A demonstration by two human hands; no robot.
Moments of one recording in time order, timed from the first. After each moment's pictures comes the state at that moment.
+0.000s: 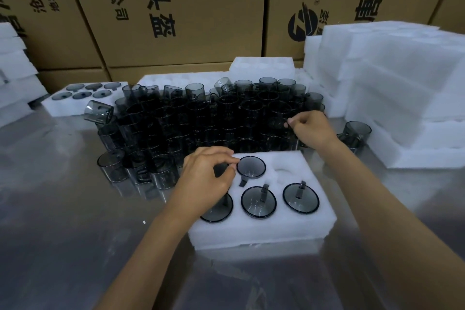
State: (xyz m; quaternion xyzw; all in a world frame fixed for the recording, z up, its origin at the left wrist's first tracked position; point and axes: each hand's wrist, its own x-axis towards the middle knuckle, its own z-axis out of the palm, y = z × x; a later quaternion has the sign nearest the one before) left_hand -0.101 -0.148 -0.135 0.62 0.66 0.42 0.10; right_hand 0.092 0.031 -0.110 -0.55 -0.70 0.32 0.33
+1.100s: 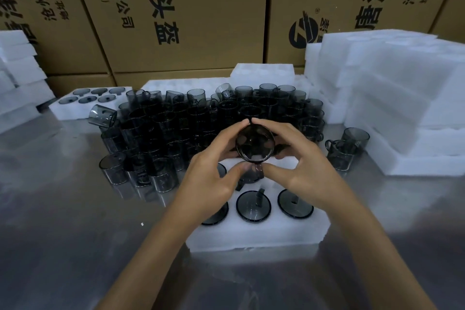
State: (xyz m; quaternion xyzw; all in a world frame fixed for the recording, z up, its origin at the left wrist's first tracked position) left_hand -0.078 -0.162 -0.107 0.66 0.52 0.51 0.17; right_hand 0.105 -0.083 -0.097 -0.23 -0.82 0.34 0.39
